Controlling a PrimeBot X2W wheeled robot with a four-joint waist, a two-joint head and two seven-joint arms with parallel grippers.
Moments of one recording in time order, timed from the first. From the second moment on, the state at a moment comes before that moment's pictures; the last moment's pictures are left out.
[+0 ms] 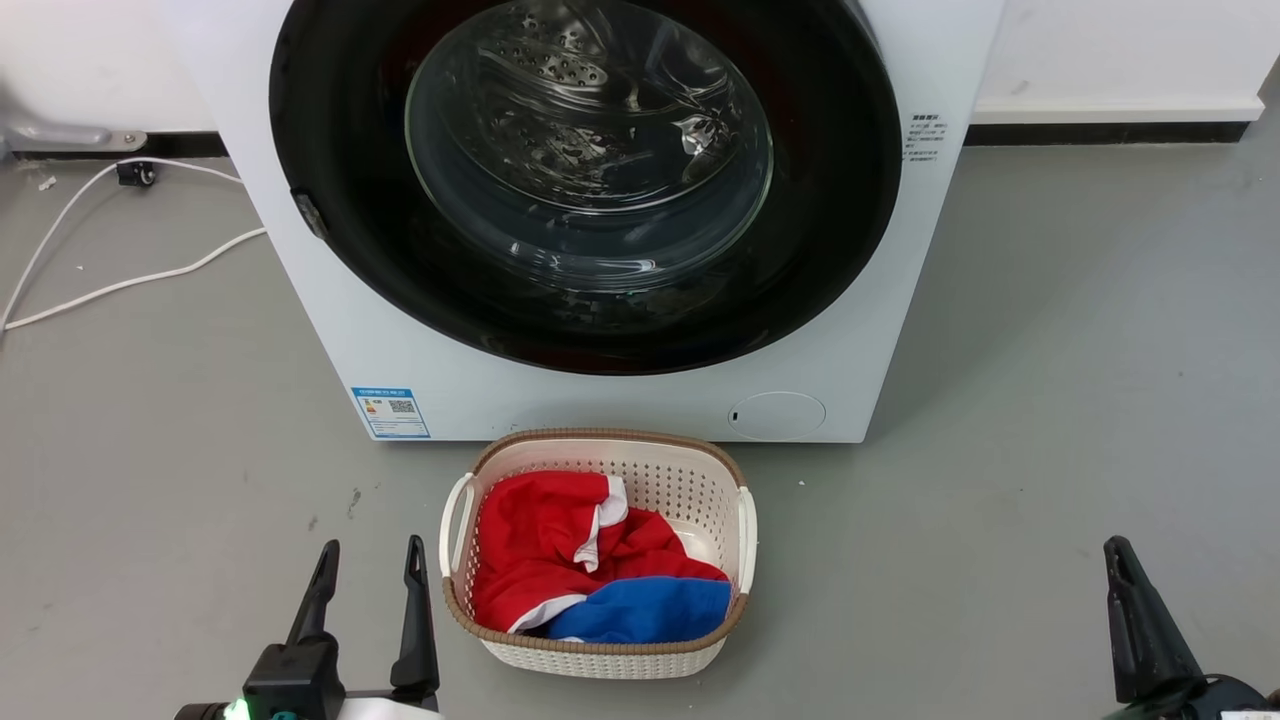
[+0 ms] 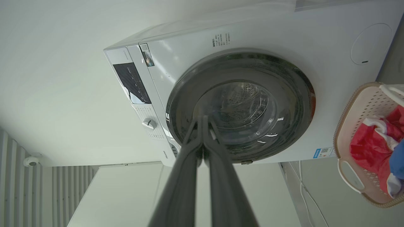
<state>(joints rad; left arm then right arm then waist) 0.11 0.05 -0.03 0.07 -0.08 0.04 -0.26 0.19 -0.05 -0.10 -0.07 1.82 0.13 0.09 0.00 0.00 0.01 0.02</state>
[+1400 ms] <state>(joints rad) -0.18 0.05 -0.09 -0.06 -0.07 0.04 -0.26 -1.06 -0.48 -0.07 0.47 1.47 0.13 0.40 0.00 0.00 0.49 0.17</state>
